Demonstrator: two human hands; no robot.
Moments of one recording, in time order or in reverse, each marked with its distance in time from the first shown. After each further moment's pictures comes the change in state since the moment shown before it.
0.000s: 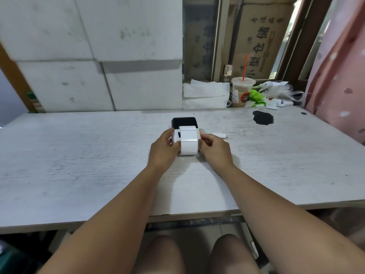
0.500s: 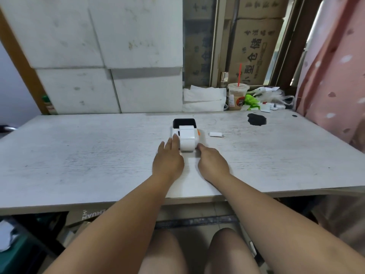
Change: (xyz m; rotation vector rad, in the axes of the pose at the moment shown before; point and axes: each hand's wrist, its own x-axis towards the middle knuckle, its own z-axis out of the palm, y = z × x) left_hand -0.046 -0.001 0.010 0.709 -0.085 0.079; right_hand -0.050 0.000 -0.003 -0.576 -0.147 -0.195
